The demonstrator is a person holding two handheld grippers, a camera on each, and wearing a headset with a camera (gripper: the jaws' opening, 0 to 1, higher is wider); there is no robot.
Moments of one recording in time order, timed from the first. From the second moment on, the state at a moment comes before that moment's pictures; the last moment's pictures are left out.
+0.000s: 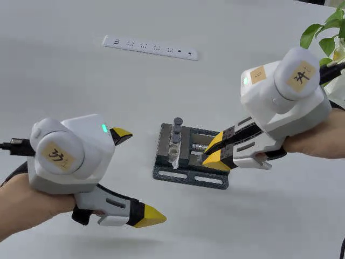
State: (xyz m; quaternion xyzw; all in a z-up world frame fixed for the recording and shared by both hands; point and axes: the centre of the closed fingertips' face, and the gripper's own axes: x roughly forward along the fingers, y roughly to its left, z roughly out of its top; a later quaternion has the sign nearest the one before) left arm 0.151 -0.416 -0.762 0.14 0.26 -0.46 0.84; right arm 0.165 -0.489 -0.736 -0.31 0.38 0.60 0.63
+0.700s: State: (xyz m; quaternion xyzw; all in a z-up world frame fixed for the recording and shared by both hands) left arm 0.147 -0.417 -0.771 0.13 0.26 -0.45 0.84; right arm 0.189 -0.462 -0.738 -0.36 0.39 0.62 0.58
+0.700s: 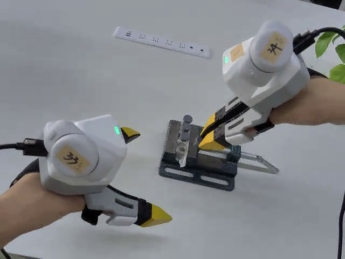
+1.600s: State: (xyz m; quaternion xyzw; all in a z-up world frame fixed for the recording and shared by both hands) left arm 0.147 -0.407 -0.776 0.11 0.27 -0.44 0.85; right arm 0.194 -0.449 -0.761 -0.41 0.40 0.63 0.53
